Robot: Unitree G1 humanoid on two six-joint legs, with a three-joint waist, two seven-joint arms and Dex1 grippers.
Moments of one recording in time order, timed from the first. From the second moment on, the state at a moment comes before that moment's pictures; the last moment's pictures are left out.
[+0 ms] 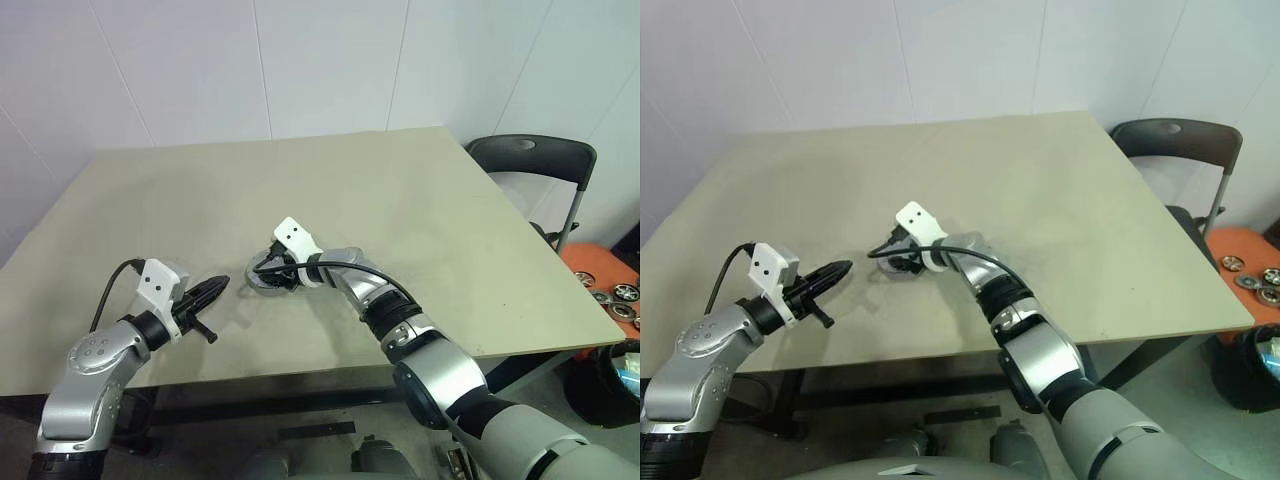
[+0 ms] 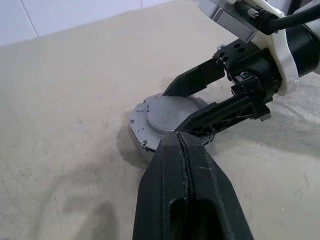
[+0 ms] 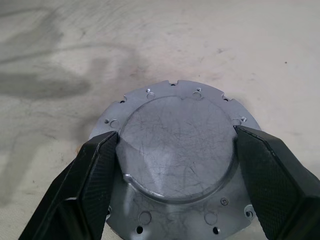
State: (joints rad) left arm 0.06 0.55 0.21 -0.31 -0.43 0.37 -0.67; right arm -0.93 0.09 0.27 0.86 -0.08 0.37 0.63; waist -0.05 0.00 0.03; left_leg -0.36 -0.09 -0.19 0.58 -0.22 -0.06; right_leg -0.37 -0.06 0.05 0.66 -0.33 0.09
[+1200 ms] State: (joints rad) left arm -0.02 0.53 0.22 -0.11 -0.39 0.23 -0.73; right arm -0.95 0.08 0.27 0.87 -0.09 0.44 0.64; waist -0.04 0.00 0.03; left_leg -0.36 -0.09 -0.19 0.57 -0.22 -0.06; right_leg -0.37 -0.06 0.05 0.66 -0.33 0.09
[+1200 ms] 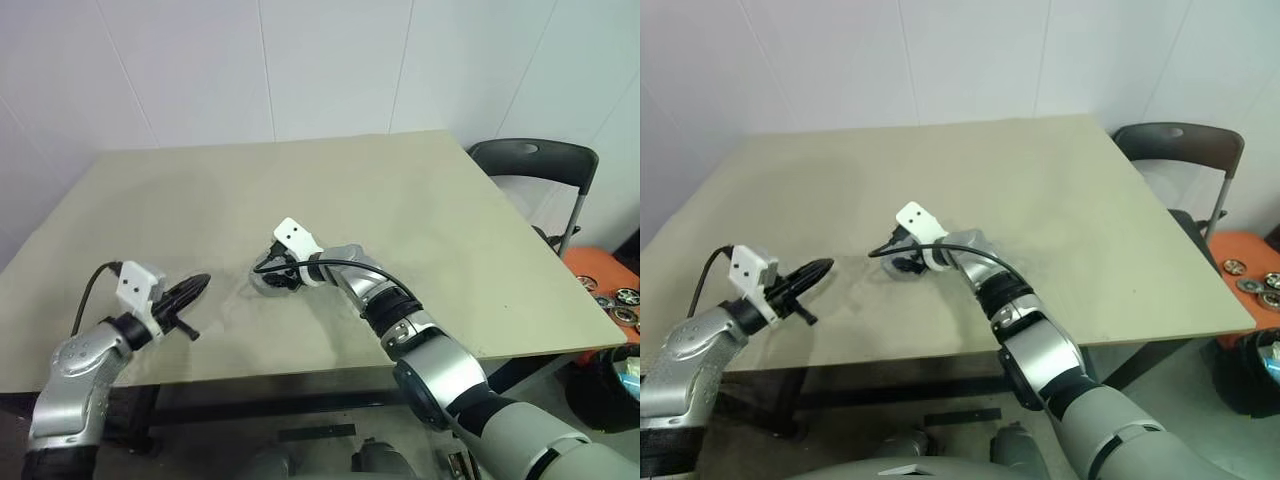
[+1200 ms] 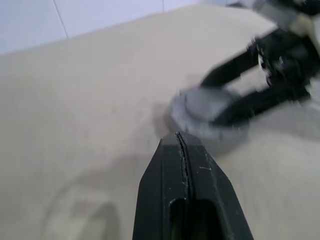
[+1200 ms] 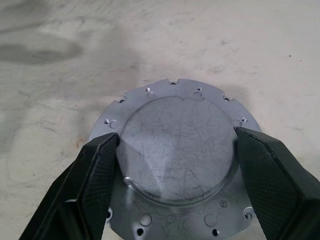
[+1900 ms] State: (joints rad) left arm -0.49 0.38 0.05 0.70 -0.24 -0.08 -0.89; right arm -0.95 0.10 0.26 0.87 -0.10 0.45 0.63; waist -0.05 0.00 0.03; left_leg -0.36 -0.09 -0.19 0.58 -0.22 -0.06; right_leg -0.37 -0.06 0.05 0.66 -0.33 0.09
